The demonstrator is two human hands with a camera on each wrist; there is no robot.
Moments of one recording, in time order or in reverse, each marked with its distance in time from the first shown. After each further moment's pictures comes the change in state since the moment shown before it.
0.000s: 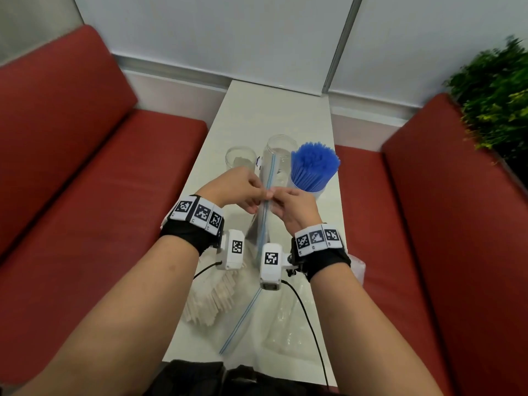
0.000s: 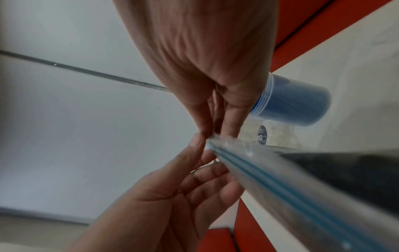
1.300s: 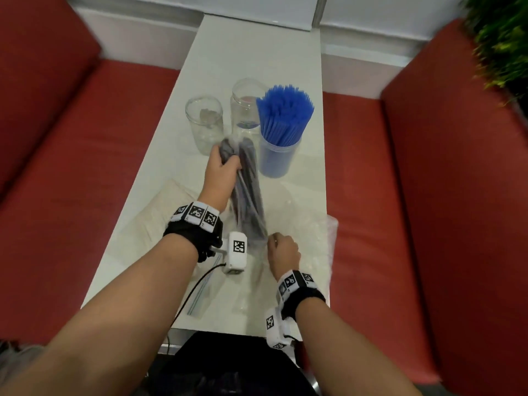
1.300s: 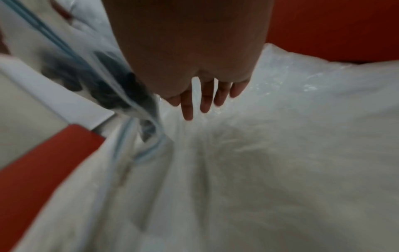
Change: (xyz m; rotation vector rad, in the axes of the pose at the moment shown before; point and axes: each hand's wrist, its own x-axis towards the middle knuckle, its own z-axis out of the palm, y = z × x) left_hand 0.045 -0.043 0.127 -0.592 0.628 -0.009; right_hand -0.007 0.173 -0.155 -1.148 0.161 0.043
